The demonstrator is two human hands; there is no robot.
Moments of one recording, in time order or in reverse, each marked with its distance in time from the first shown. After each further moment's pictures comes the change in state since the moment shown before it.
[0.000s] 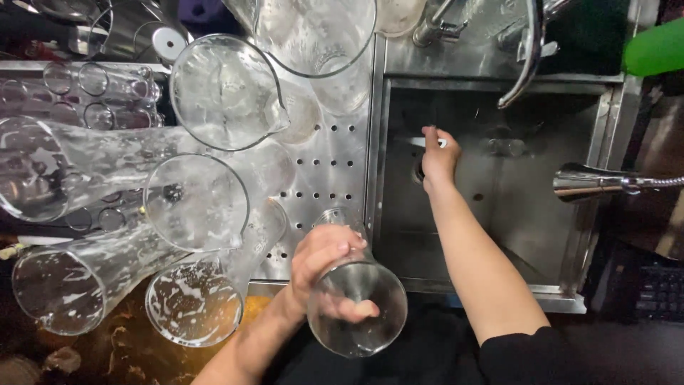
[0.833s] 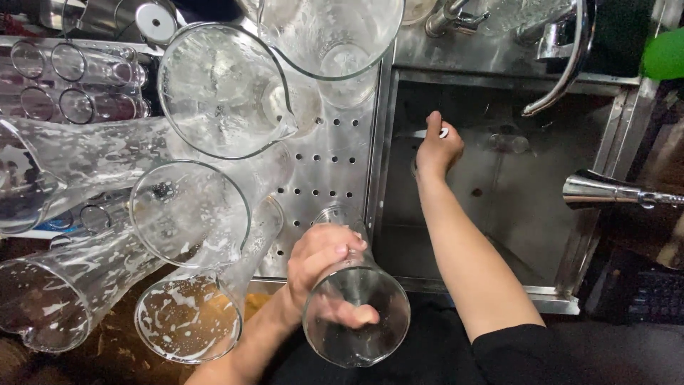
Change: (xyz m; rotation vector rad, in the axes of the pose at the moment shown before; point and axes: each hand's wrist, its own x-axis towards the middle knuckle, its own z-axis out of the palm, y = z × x) left_hand 0.003 -0.008 -0.004 0.040 0.027 -0.010; right_hand 0.016 0.025 0.028 -0.056 0.231 -0.198
